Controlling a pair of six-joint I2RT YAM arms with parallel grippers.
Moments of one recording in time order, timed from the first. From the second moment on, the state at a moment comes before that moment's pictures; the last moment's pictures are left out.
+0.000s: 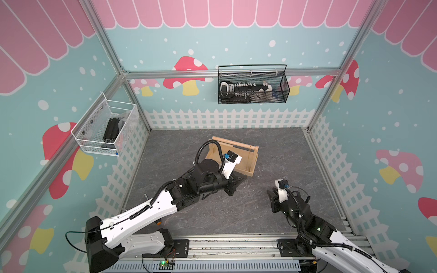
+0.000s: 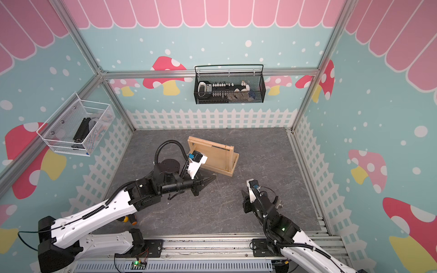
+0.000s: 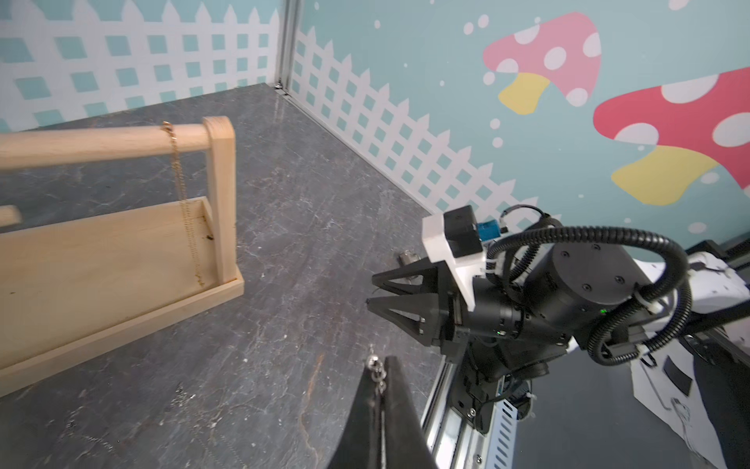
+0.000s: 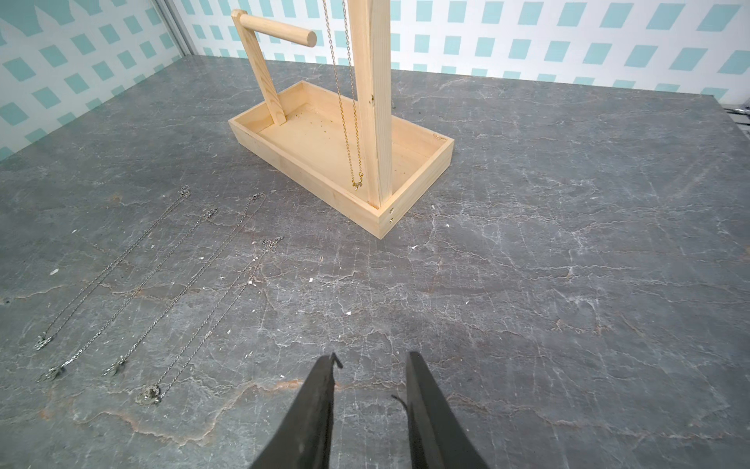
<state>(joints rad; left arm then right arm) -0.97 1.16 1.05 -0.23 0.21 -0.32 0.79 0.39 0.25 -0.28 0.35 0.24</state>
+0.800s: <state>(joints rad) -1.13 1.18 0.86 -0.08 0.15 -0.42 0.79 0.38 0.25 -0.29 0.36 0.24</state>
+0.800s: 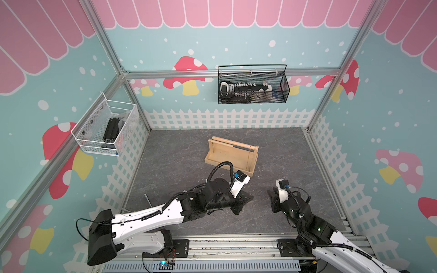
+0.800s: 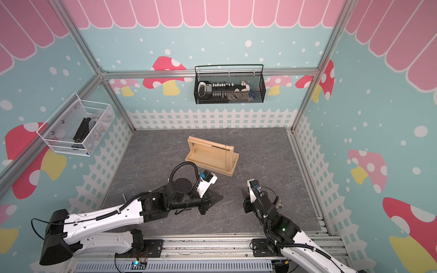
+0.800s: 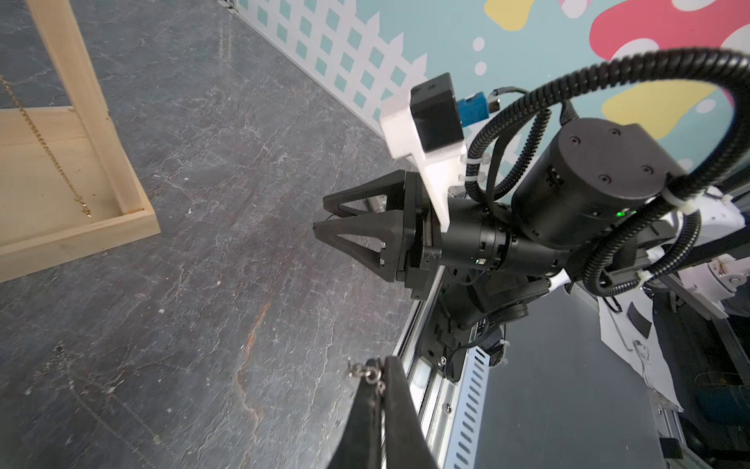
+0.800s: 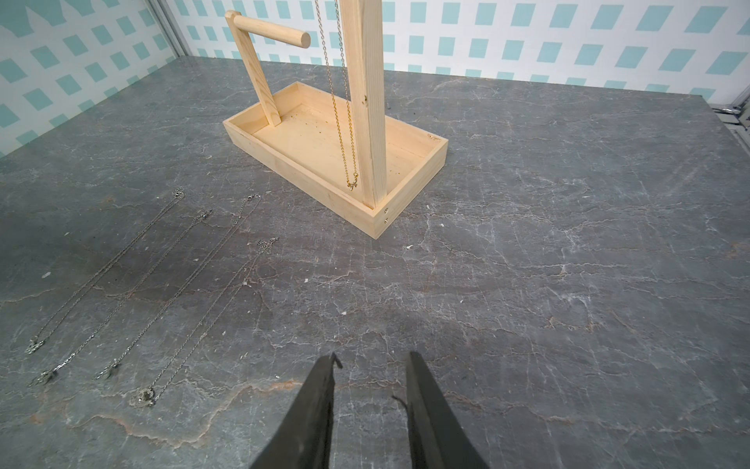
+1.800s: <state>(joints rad) -1.22 1.25 0.75 0.04 0.13 -0.47 0.79 0.39 0.24 -0.29 0.36 0.24</state>
